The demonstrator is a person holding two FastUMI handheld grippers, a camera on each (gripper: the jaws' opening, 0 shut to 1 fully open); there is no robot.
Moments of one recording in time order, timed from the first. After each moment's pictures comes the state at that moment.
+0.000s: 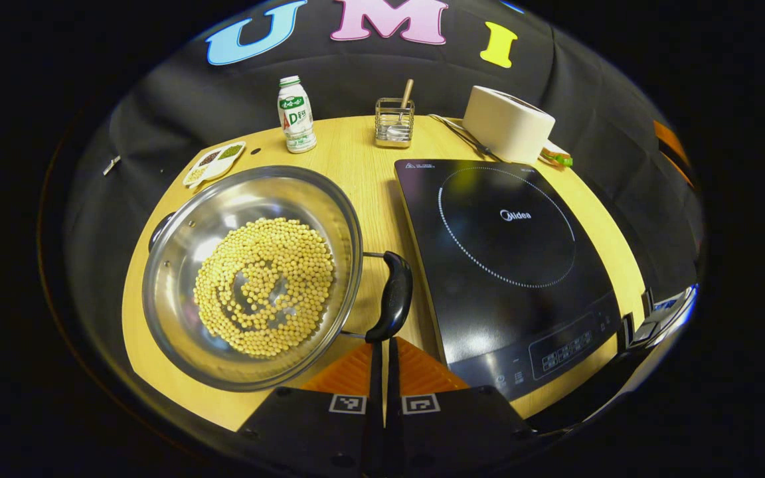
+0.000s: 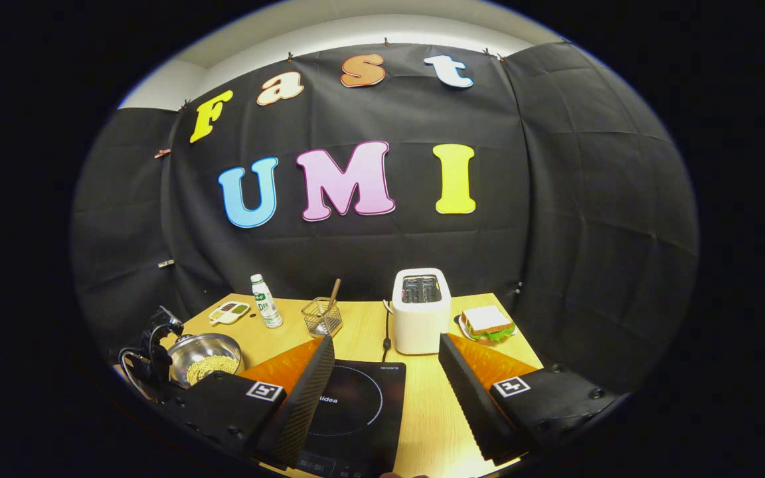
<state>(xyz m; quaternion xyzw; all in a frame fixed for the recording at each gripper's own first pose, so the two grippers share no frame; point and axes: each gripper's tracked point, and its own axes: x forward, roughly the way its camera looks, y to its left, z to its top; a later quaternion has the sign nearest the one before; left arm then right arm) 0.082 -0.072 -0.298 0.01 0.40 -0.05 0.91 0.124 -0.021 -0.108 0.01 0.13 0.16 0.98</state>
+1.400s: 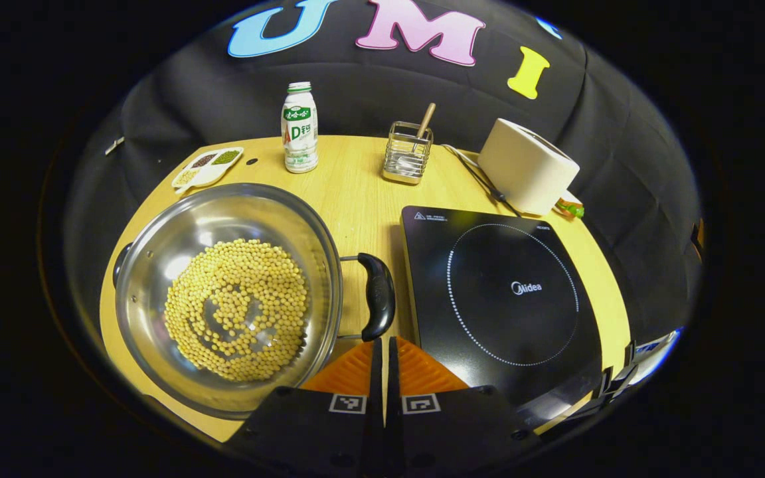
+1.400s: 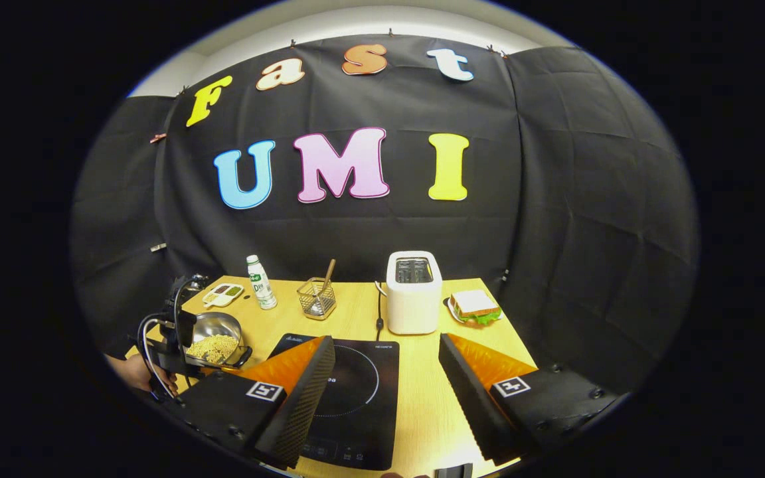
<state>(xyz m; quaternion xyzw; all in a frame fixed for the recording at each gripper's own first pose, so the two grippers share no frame) 0.143 -0.086 -0.283 -0.08 0.35 -0.06 0.93 0.085 -0.022 -0.110 -0.02 0.16 0.13 0.98</state>
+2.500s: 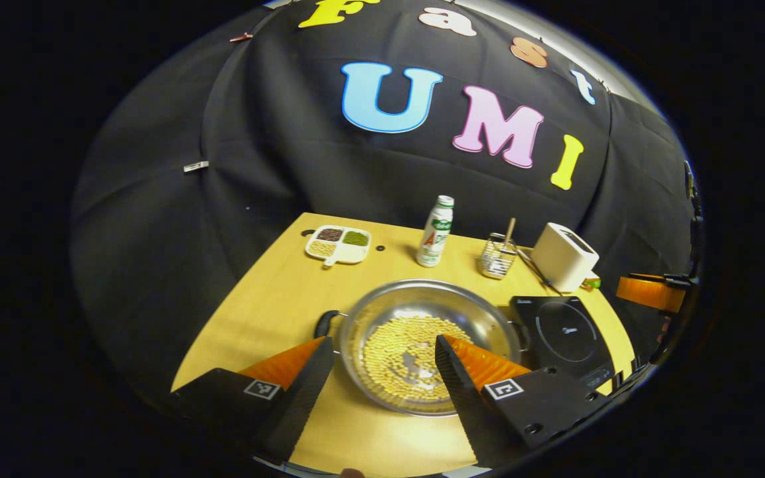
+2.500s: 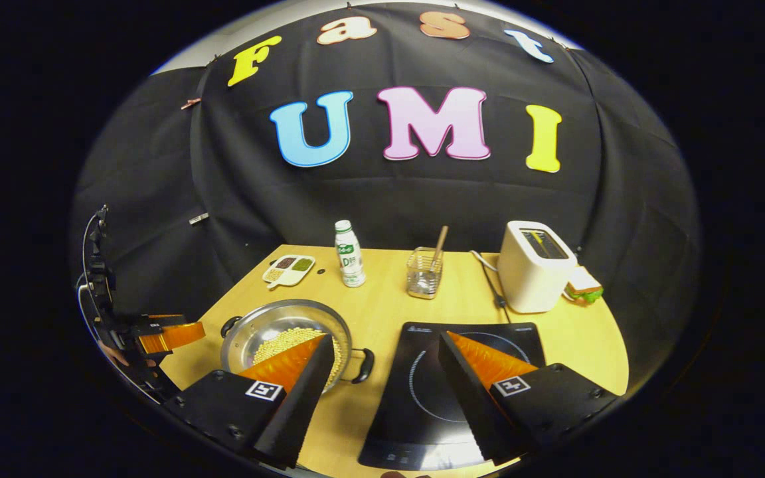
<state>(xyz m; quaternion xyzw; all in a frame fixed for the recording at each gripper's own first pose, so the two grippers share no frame) 0.075 0.208 -0.170 -0.07 0.19 0.04 0.98 0.061 0.248 -0.171 -0.03 0.27 0.22 0.94</state>
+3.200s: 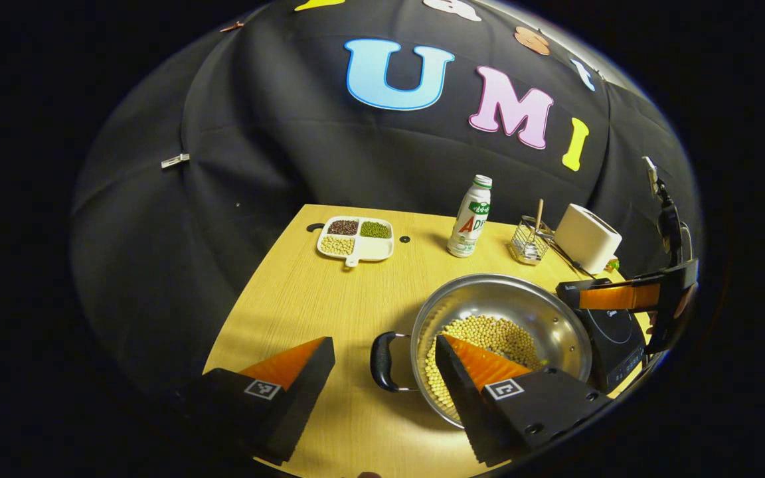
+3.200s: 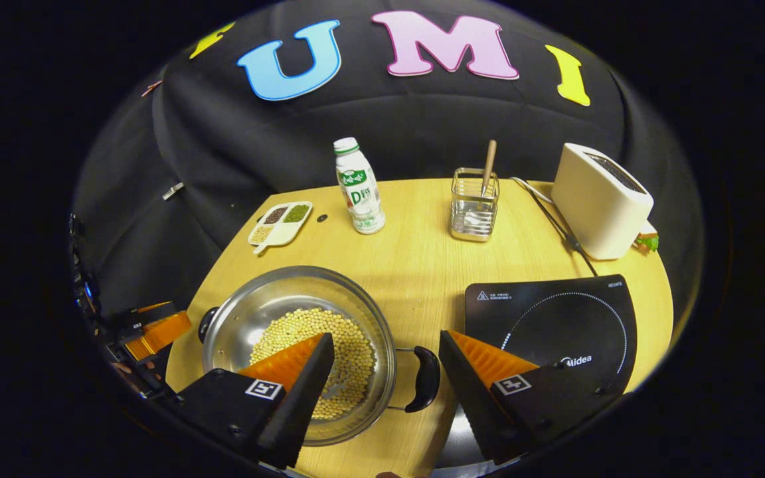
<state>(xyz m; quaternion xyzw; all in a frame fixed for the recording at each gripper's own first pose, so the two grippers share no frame) 0.149 0.267 -0.222 -0.05 0.22 -0.01 0.97 0.106 0.320 -0.311 -0.02 0.41 0.19 0.89</state>
